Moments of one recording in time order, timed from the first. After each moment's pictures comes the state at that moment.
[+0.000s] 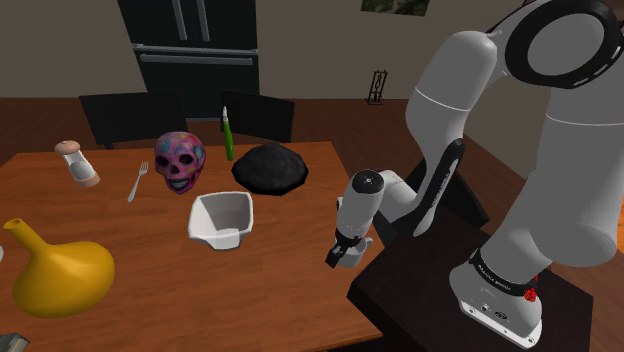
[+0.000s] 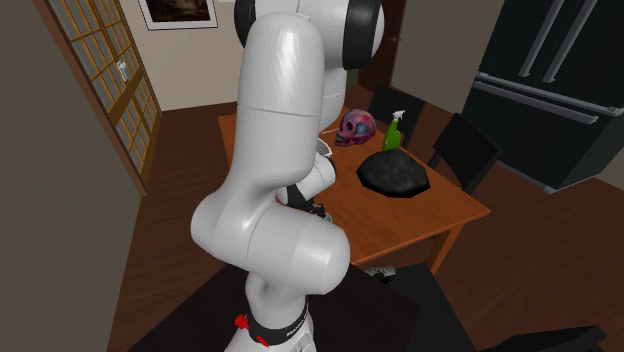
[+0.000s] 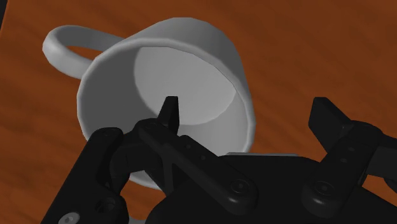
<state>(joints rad) 0.25 0.37 0.12 -2.65 -0.97 3.00 1.21</state>
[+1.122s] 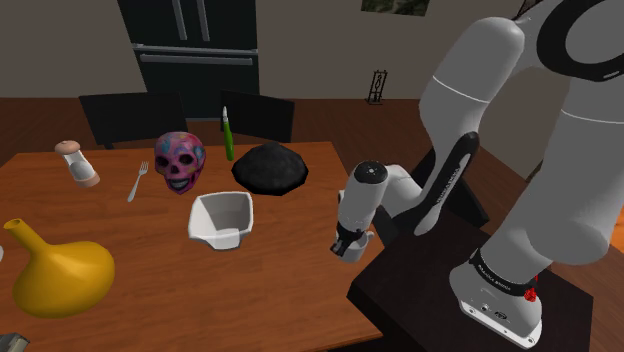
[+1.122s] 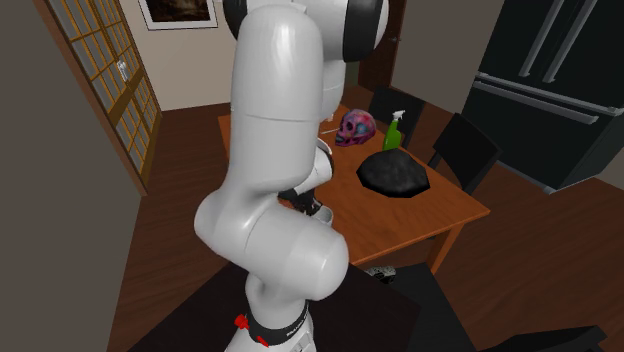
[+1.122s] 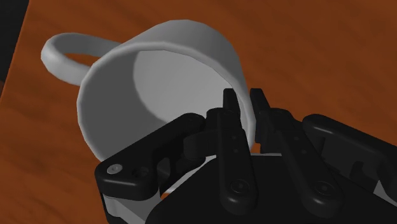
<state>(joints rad) 0.14 0.27 0.24 -2.70 -0.81 2.95 1.07</state>
